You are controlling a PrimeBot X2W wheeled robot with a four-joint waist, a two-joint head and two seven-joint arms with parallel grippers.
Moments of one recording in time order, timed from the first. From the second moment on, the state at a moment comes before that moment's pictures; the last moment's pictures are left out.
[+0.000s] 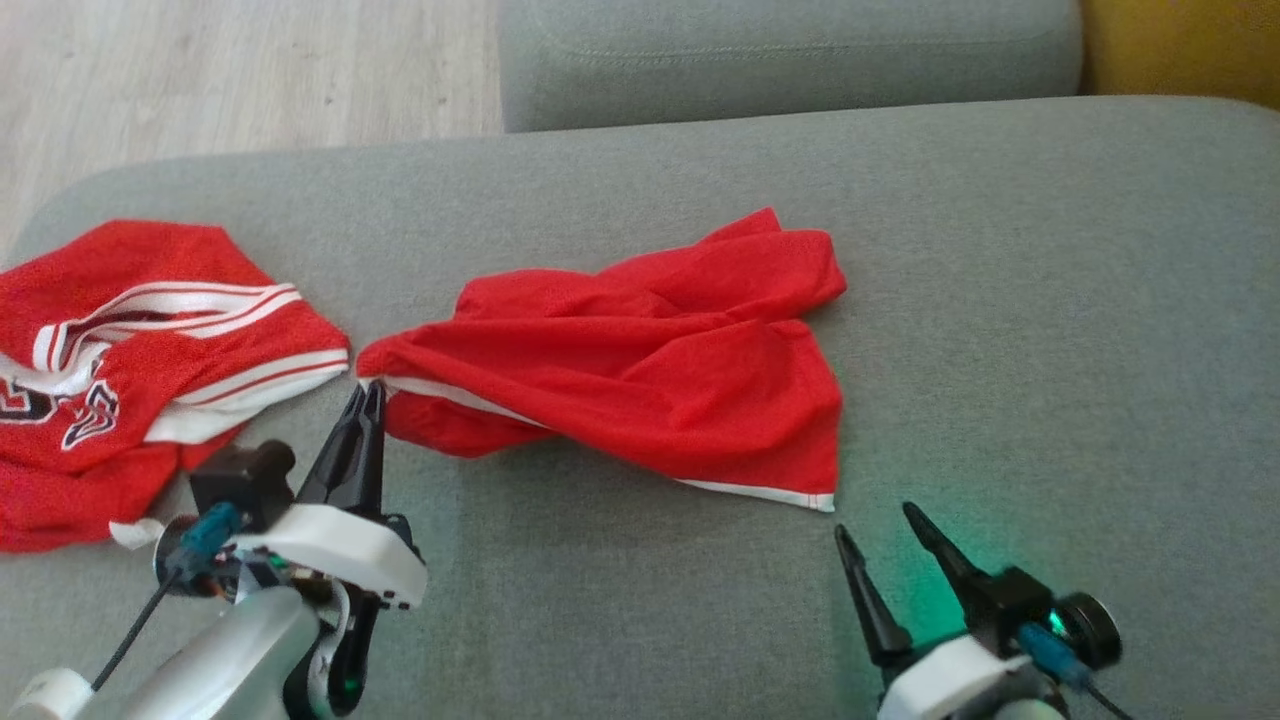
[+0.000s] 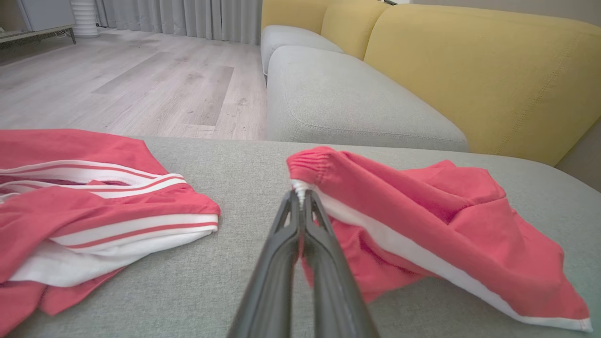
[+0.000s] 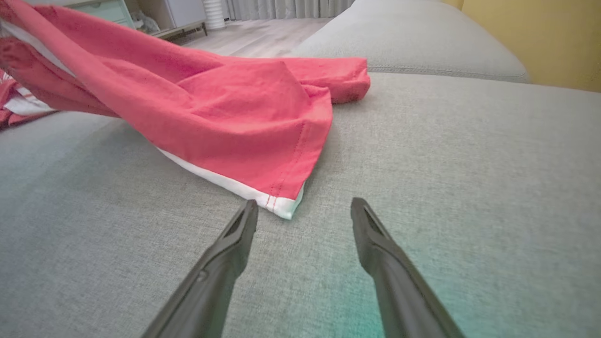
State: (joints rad) left arm -0.38 0.50 -0.85 0.28 -0.97 0.26 -0.24; right arm 0.02 -0.05 0.22 0.42 0.01 0.13 -0.26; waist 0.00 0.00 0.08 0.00
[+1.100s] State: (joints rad) left arm -0.45 0.51 -0.84 0.17 -0.90 0.23 -0.24; right arm -0.17 -0.07 0.21 0.37 0.02 0.13 -0.26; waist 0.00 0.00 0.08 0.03
